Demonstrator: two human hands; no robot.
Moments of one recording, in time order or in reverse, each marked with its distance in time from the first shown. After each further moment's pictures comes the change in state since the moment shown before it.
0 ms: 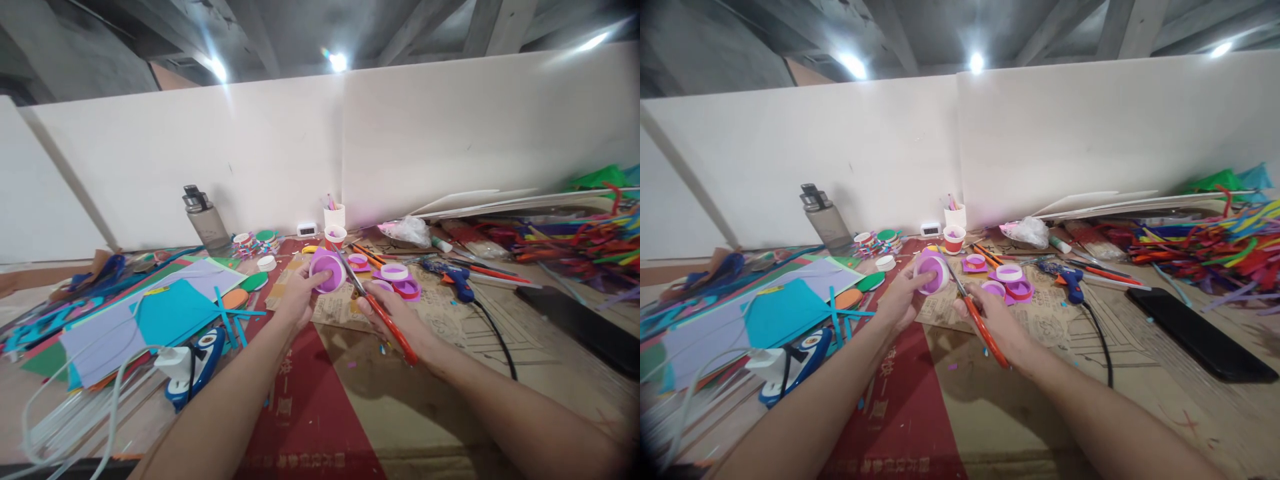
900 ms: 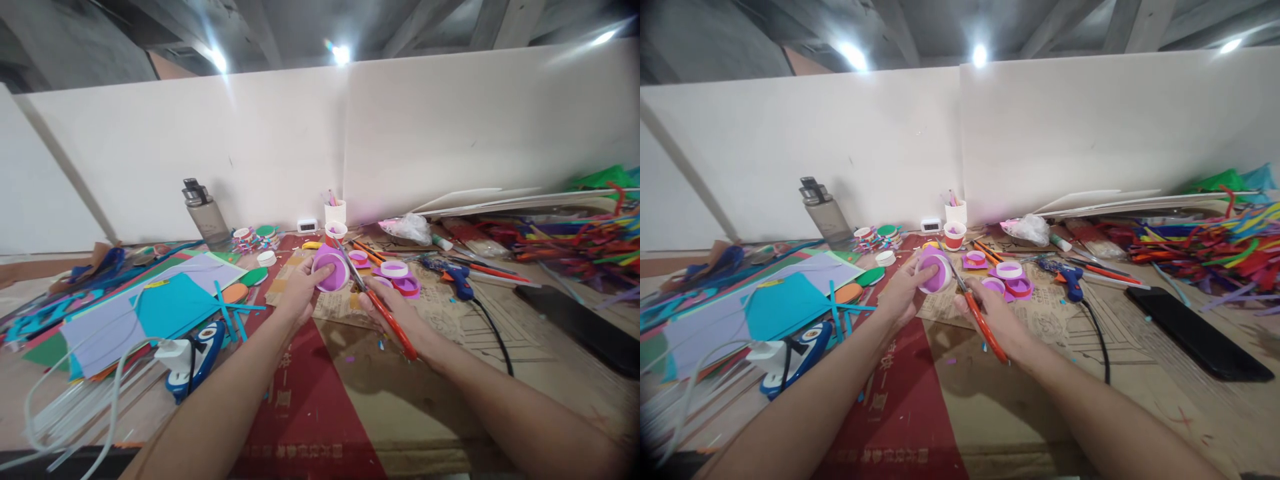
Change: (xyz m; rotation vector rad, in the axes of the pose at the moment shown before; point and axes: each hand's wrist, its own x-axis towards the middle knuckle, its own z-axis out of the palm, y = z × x) left_hand -0.002 0.000 0.006 -0.026 -0.003 -0.008; right_hand -0.002 -0.004 -0.003 -0.045 -0.003 -0.073
